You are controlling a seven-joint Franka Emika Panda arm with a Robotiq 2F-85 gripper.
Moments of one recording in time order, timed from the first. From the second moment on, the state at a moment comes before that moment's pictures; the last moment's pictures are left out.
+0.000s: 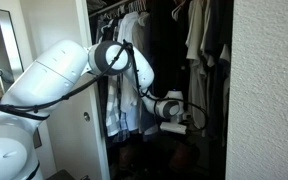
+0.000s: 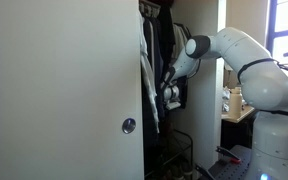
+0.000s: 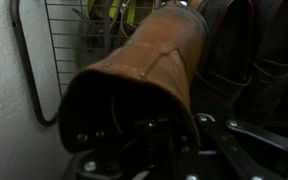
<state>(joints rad) -0.25 0.73 -0.02 -1.75 0.01 2.59 -0.33</state>
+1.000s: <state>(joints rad) -0.21 0.41 0.16 -2.10 0.13 2.66 -0.46</state>
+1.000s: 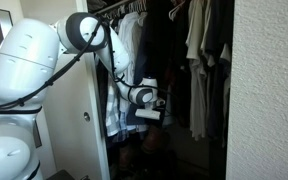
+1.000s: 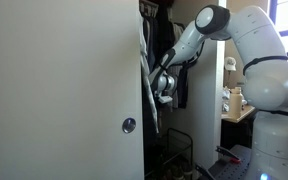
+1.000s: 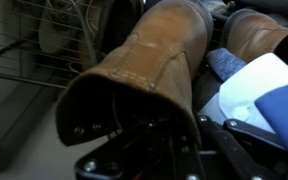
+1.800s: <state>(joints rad) -0.26 0.46 0.34 -2.22 0.37 2.80 -0.87</state>
